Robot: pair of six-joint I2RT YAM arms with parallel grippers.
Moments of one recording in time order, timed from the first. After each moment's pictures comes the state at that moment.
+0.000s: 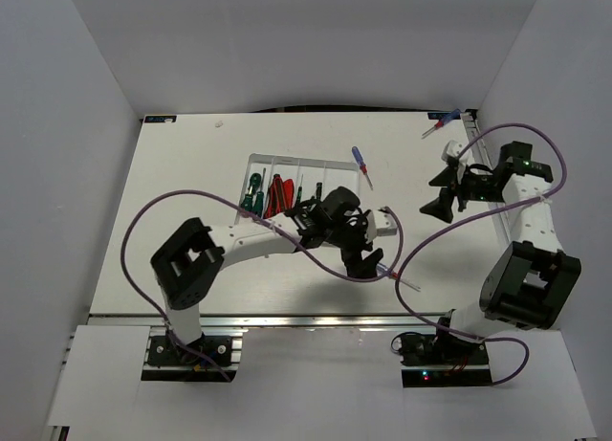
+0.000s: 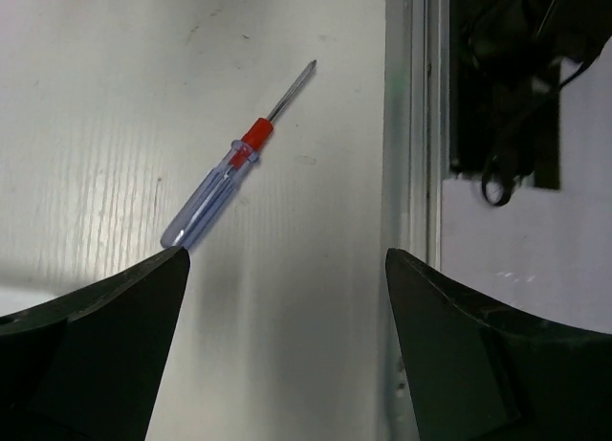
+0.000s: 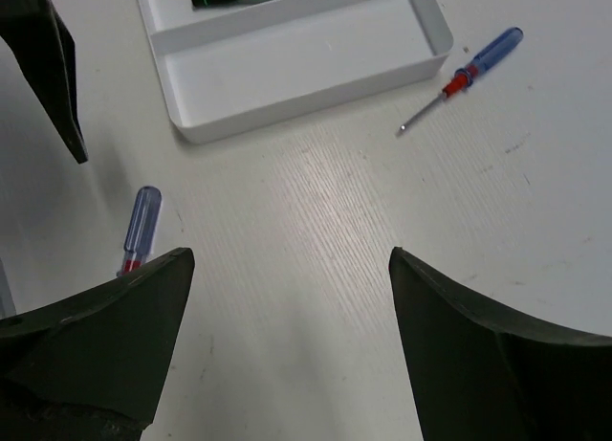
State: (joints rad) left arm -0.99 1.76 1.24 -0.13 0.54 0.11; right arm -0.24 1.48 1.26 -1.04 -1.09 -1.28
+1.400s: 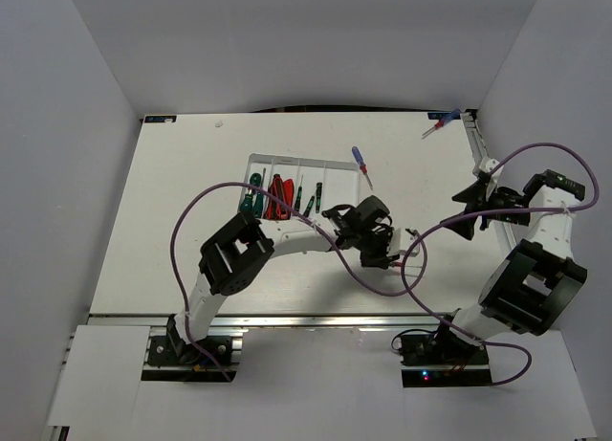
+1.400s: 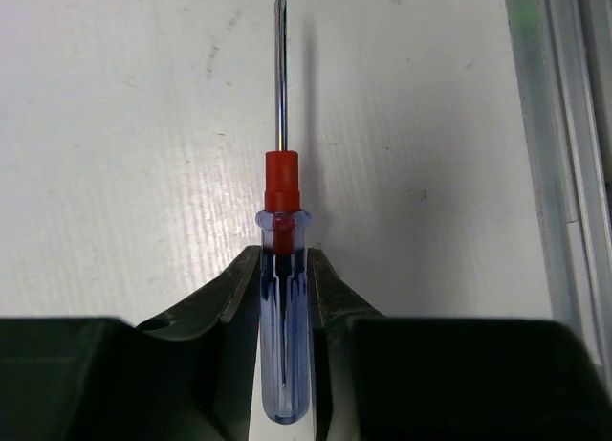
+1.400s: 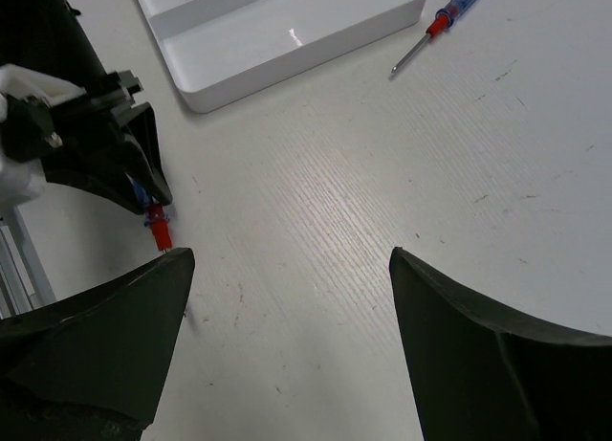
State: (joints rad) left arm -1.05 2.15 1.54 -0.21 0.50 0.55; right arm -0.53 1.47 1.21 -1.35 -1.17 -1.61
